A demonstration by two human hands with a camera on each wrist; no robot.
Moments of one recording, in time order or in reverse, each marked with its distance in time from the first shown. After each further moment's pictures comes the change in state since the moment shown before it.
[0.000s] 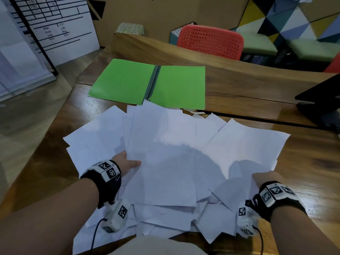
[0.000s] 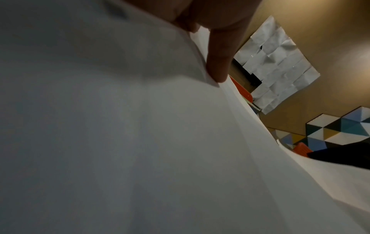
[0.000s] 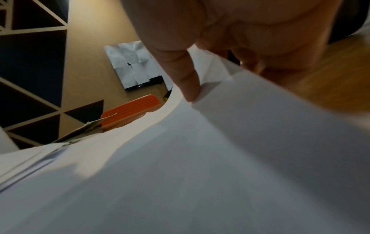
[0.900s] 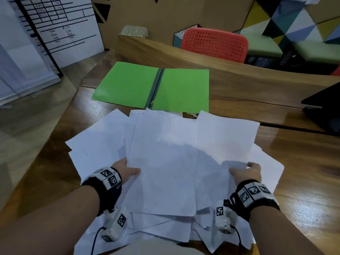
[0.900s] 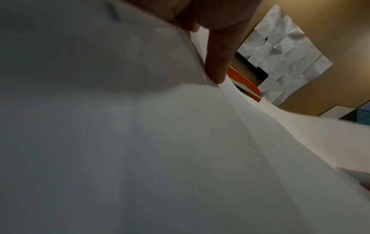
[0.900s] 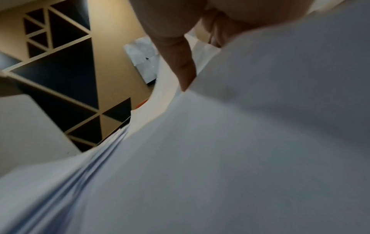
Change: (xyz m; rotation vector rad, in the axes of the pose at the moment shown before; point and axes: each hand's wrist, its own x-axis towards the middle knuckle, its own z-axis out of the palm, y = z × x) left_hand 0.005 -0.009 -0.001 0.053 0.029 -0.024; right_hand -0.029 -0.038 0.037 0.384 0.005 -0.084
